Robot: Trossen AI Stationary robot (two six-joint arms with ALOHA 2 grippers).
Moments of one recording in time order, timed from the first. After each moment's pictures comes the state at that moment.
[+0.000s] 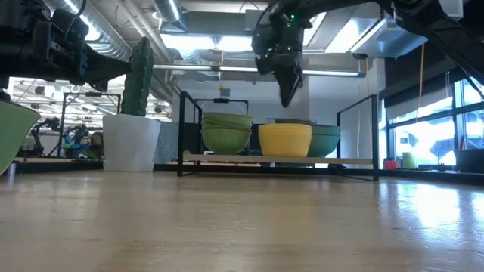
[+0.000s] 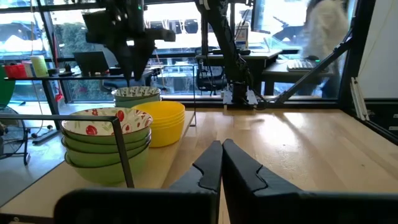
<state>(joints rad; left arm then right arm) 0.34 0.02 0.01 0.05 0.20 0.02 -0.59 2.09 2.24 -1.51 -0.02 -0.29</state>
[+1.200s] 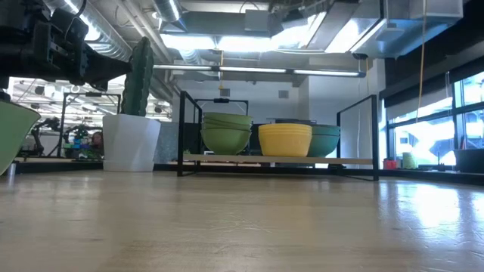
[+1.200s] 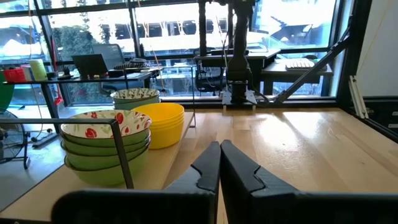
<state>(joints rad) 0.34 0.02 0.01 0.05 0.20 0.04 -0.24 1.15 2.23 -1.25 -0.13 -0.07</state>
